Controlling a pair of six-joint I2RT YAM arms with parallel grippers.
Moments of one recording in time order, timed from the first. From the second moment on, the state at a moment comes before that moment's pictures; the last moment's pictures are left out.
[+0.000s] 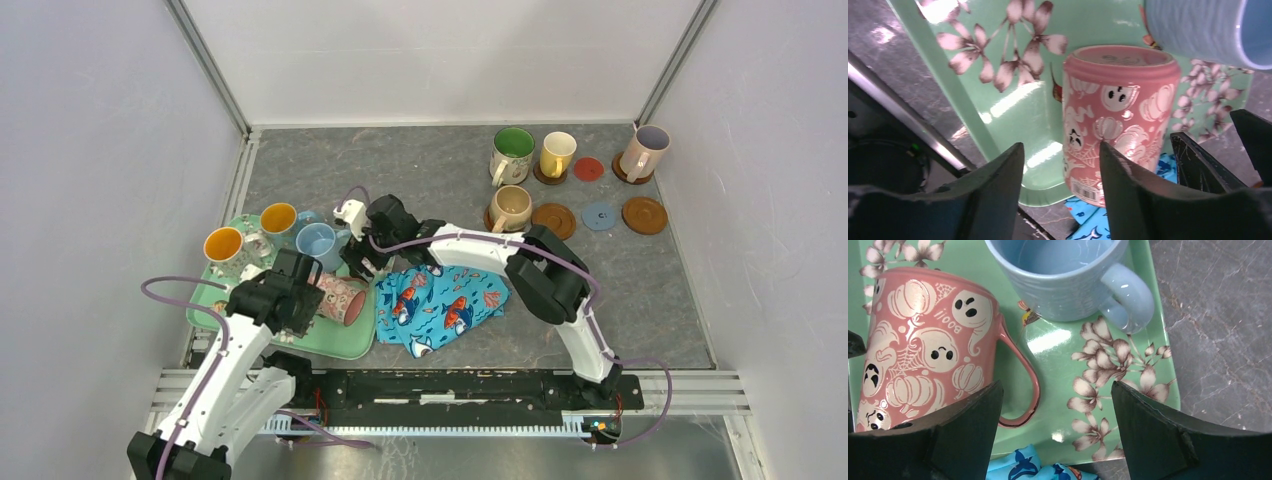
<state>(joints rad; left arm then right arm) -0.28 0.75 0.66 -1.12 -0.32 -1.38 0.97 2.14 1.57 -0.06 -0.25 -0.05</state>
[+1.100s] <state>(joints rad) -0.28 0.89 0.82 -1.18 -0.46 -1.30 1.09 2.18 1.55 -0.13 0.17 -0.12</state>
